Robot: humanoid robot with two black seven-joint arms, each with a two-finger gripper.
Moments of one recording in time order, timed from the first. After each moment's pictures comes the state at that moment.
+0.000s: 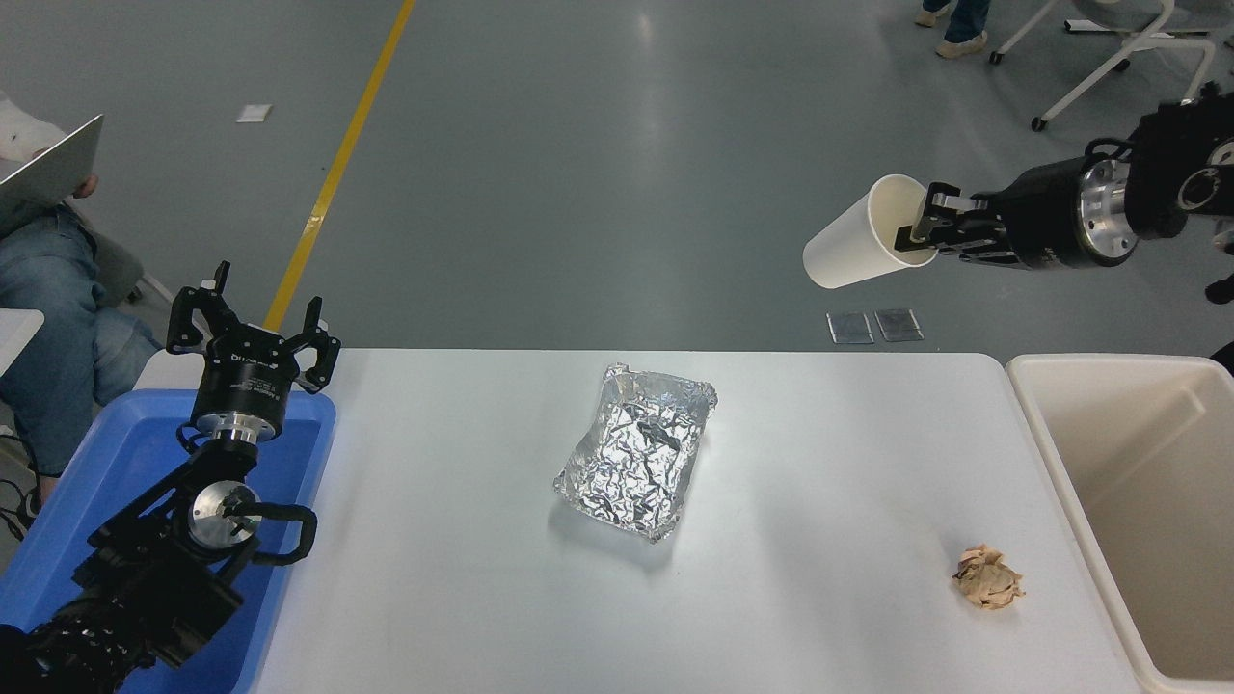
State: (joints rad) left arm -0.61 0.21 -0.90 -0.40 -0.07 -0.57 -0.54; right arm 1.88 -0.59 -1.14 1.06 -0.05 0.27 0.26
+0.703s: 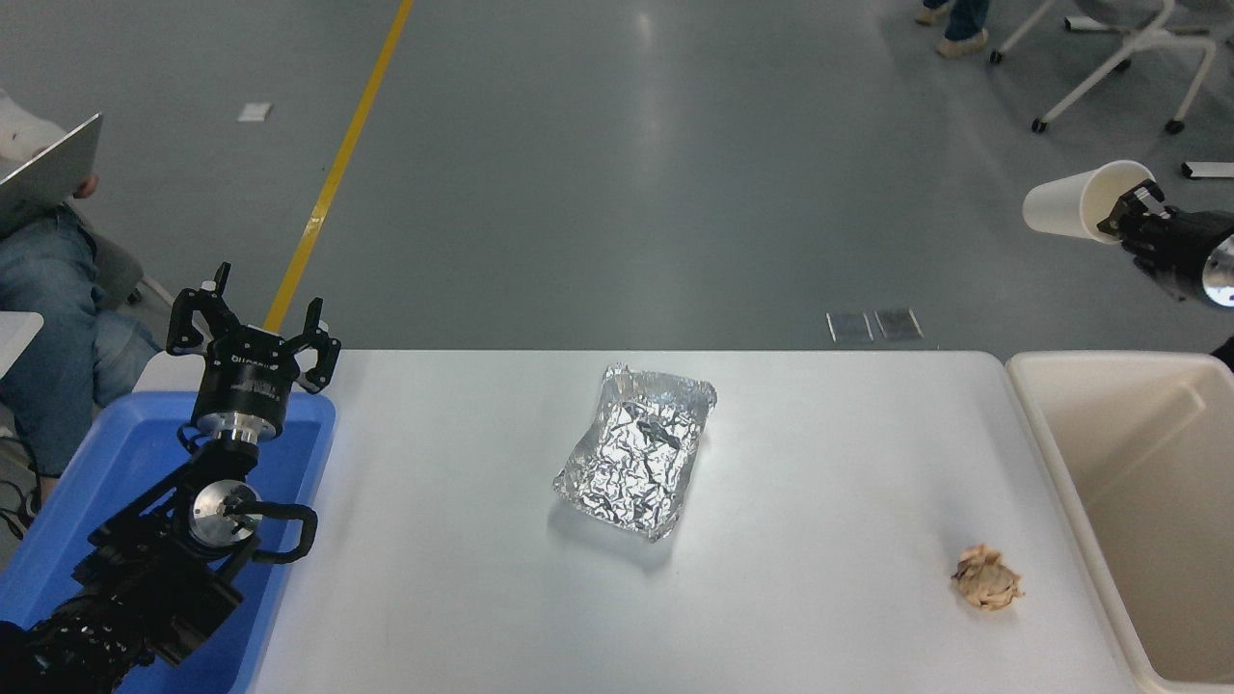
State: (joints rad) left arm -0.61 0.21 -0.90 -0.40 -0.07 -0.57 -0.54; right arm 1.09 -0.59 -0.89 0.35 0.47 0.14 0.18
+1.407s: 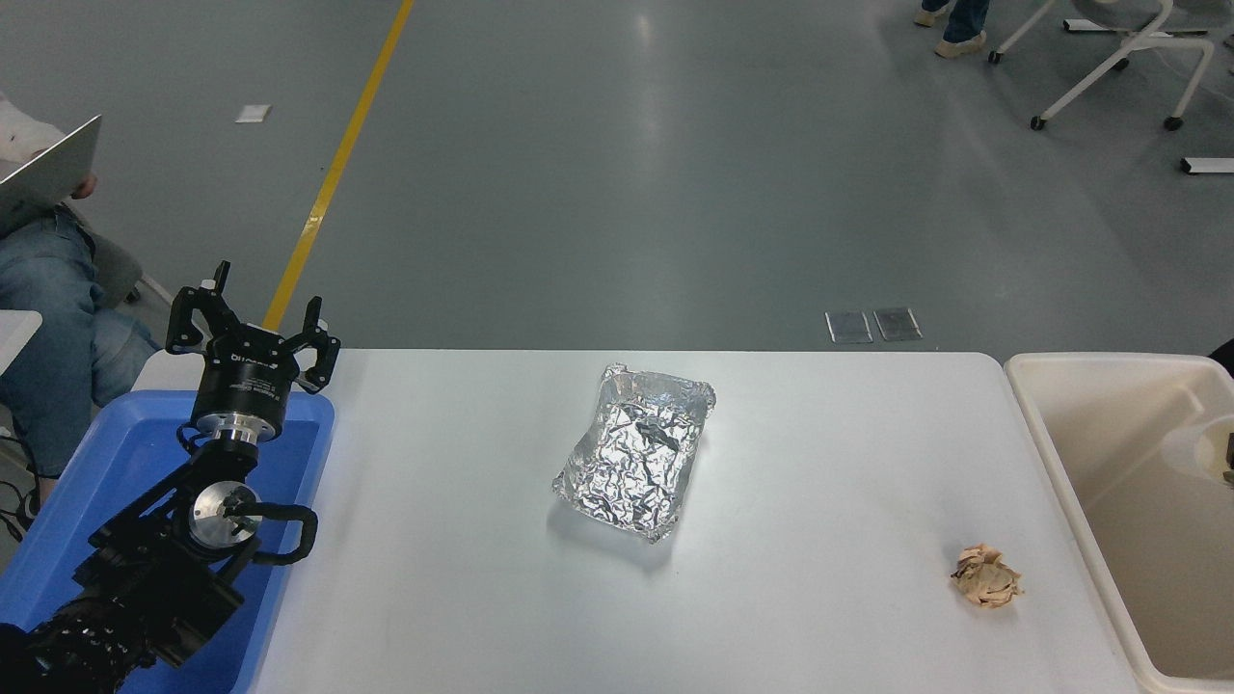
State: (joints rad) left arm -0.61 0.21 -0.90 -0.40 -0.07 -0.57 -0.54; right arm 0.69 -0.56 -0.67 0.23 0.51 0.05 -0.02
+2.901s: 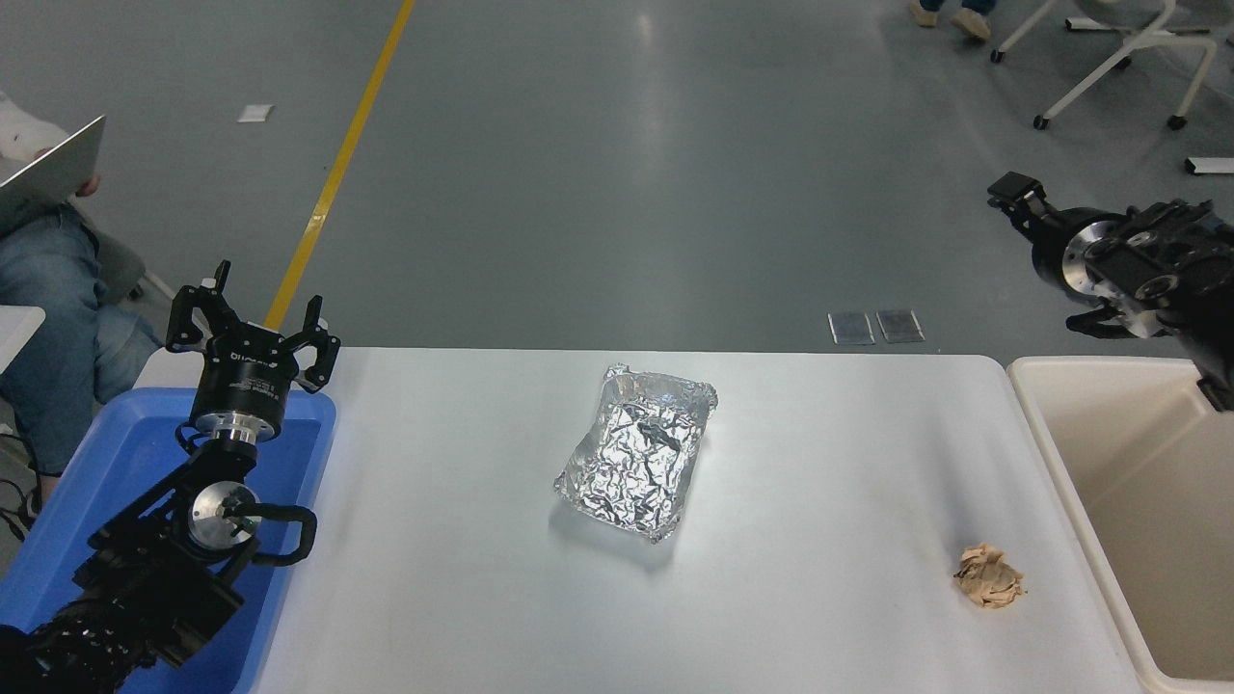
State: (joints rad) left arm -0.61 0.21 -0.90 -0.40 -0.07 -0.57 -0.54; right arm 1.42 -0.24 -0.88 0.40 0.10 0.25 -0.04
